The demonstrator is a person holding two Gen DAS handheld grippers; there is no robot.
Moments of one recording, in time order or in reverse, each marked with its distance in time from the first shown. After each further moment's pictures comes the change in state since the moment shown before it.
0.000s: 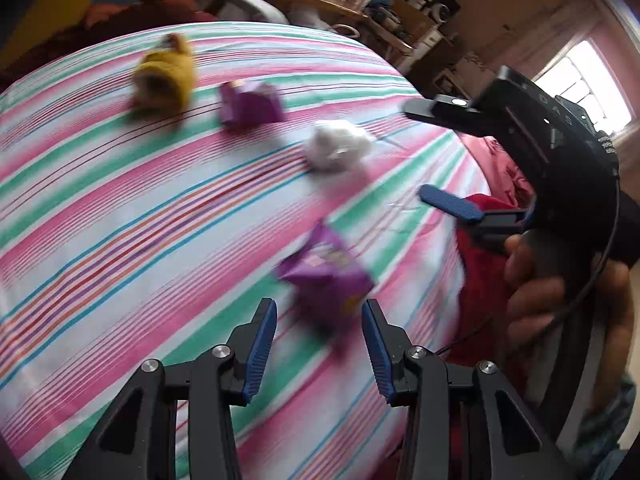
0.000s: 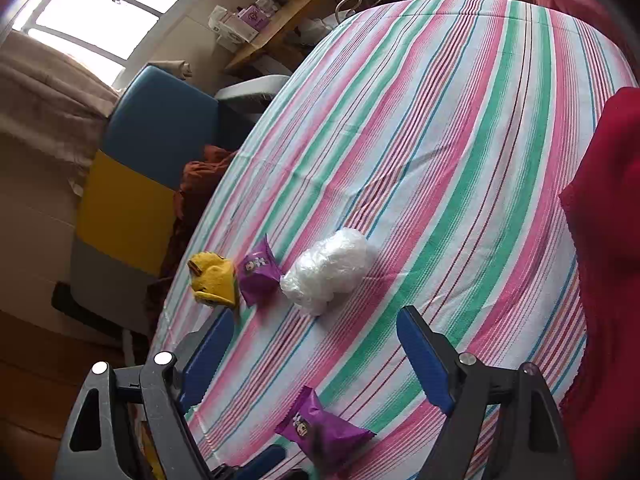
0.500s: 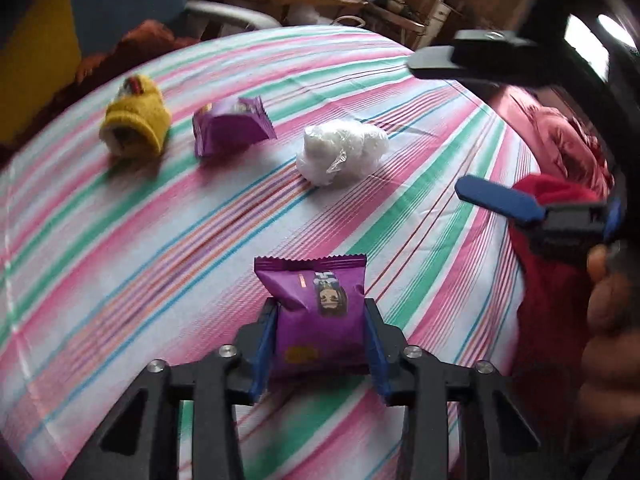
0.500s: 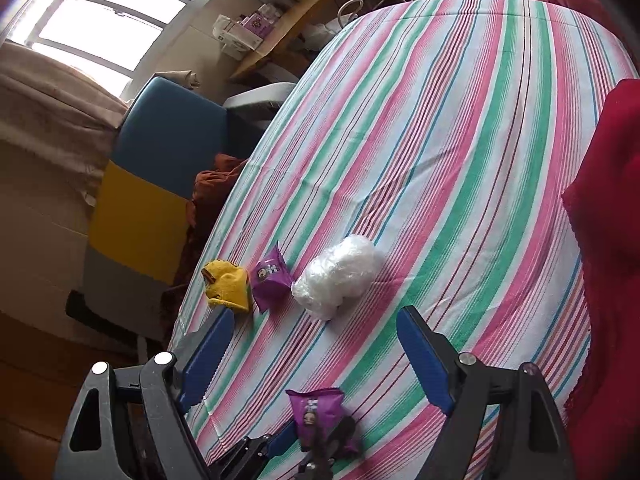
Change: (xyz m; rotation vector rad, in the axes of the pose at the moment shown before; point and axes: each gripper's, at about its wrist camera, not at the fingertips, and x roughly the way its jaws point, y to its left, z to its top) left arm 0.037 -0.024 0.012 0.155 -0.021 0.251; right arm -0.003 -0.002 0.003 0.022 -0.013 0.044
